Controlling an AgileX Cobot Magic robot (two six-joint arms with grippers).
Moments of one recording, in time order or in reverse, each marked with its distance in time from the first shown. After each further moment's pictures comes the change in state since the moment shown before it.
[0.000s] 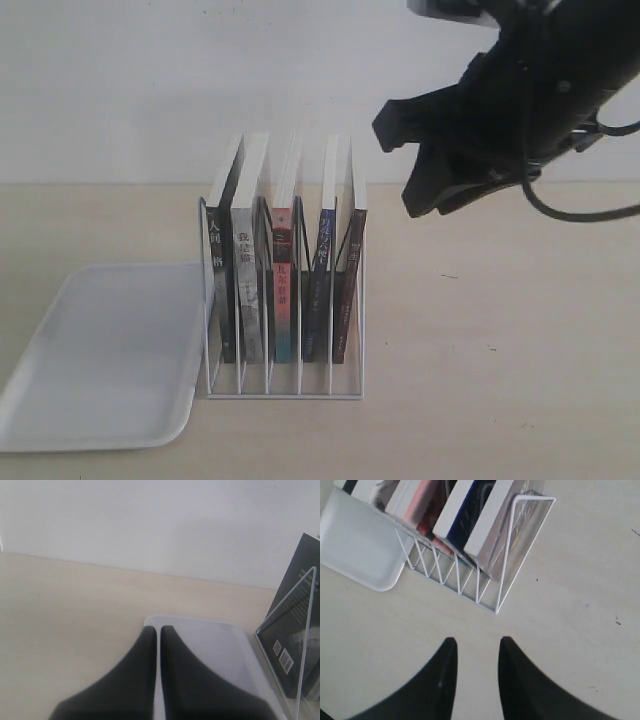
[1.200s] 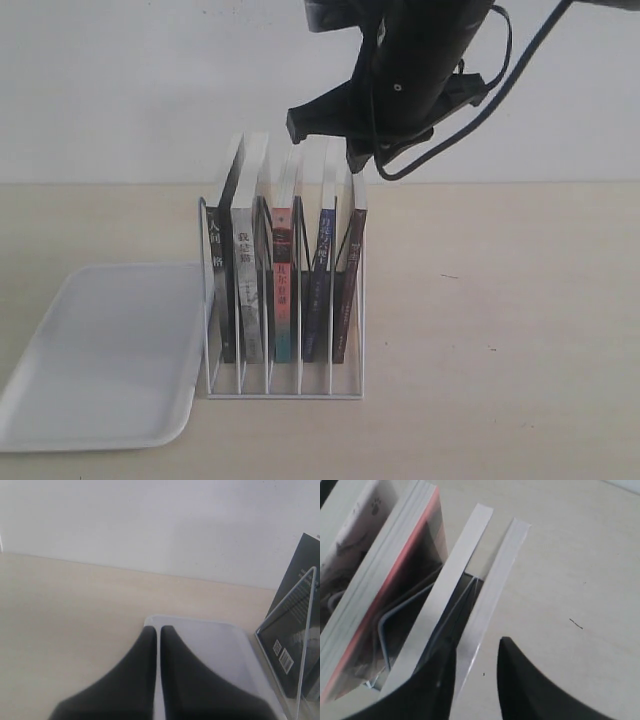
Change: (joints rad) left arm 0.000 0.000 0.000 0.000 0.000 0.000; right arm 0.123 0.363 -0.341 -0.409 -0.081 0.268
